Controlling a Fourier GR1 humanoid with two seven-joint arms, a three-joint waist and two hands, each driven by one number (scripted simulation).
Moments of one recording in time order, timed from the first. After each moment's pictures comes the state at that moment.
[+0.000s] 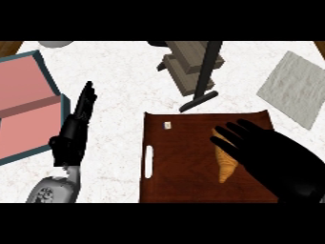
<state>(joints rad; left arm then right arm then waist) -0.14 0.10 -0.16 -1.57 -0.11 0.25 0.05 -0.36 -0.61 0.49 -2.07 0.64 0.88 0.37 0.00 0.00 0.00</state>
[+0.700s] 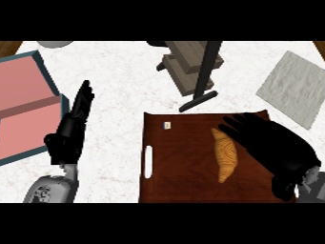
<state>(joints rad) -0.14 0.08 -0.11 -1.56 -0.11 0.21 0.05 -0.28 -0.56 0.43 -1.89 0.86 0.77 0.19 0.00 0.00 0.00</state>
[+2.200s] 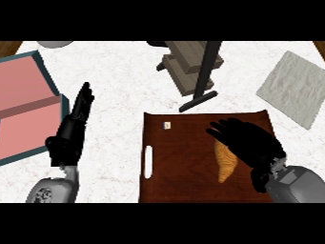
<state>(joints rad) -0.13 0.04 -0.07 -1.55 -0.15 0.17 0.03 -0.26 -0.35 0.39 -1.69 1.13 0.77 -0.01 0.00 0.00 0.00</state>
